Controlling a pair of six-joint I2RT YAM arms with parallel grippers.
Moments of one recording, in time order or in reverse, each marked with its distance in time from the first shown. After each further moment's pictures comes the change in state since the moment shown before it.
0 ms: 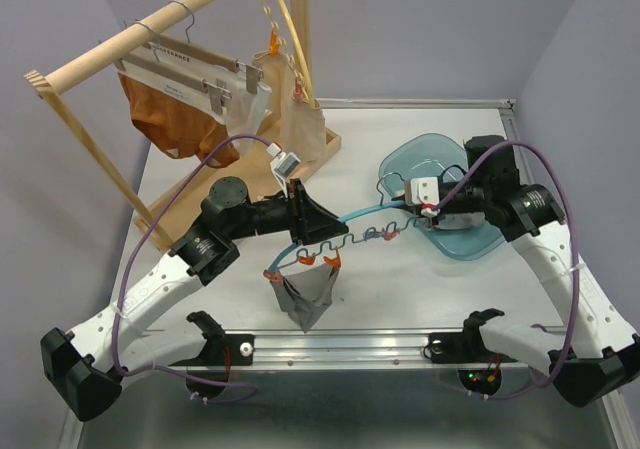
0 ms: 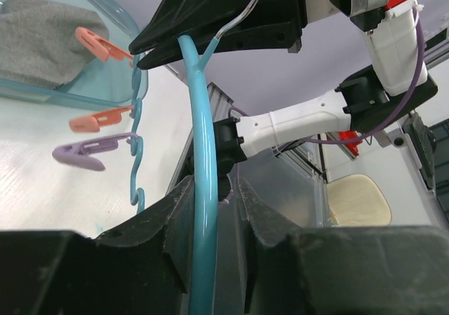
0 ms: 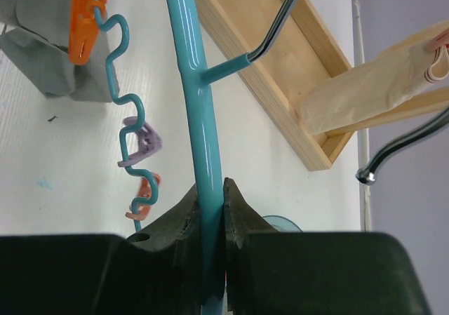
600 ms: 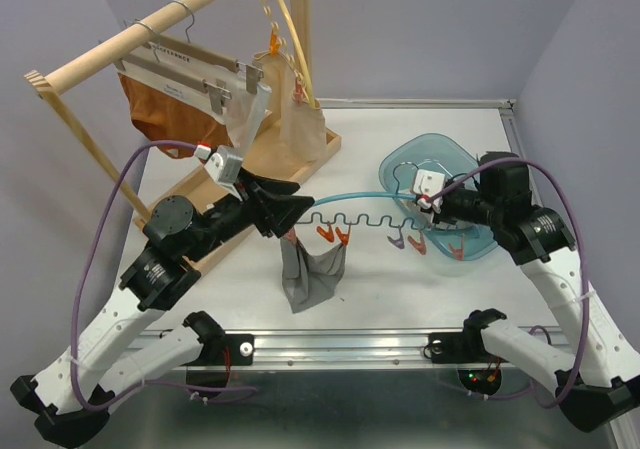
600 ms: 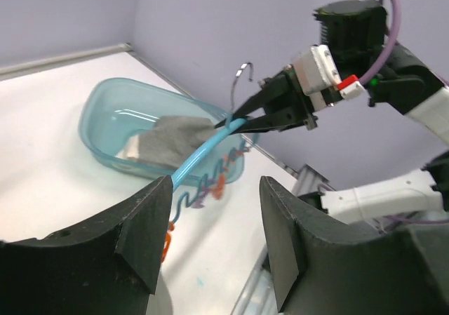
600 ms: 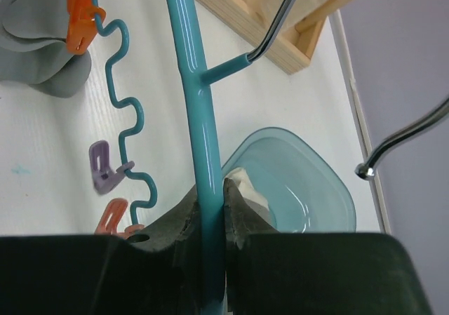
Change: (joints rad) left arm 0.000 -0.204 0.097 -0.166 -0.379 0.274; right arm 0.000 -0.131 -0.126 0.105 0.295 0.230
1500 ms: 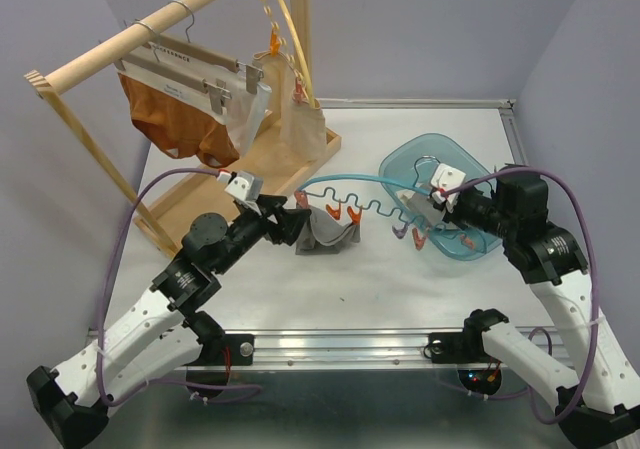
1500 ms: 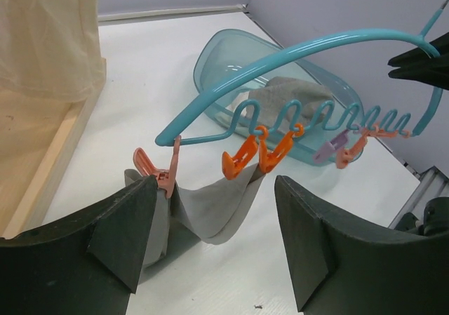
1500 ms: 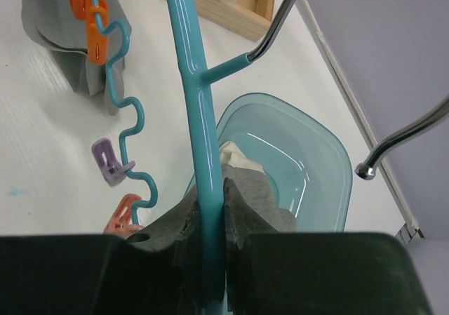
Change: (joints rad) left arm 0.000 -0.073 -0.329 0.093 -0.288 0.128; right arm -0.042 -0.143 -0.067 0.059 0.167 0.216
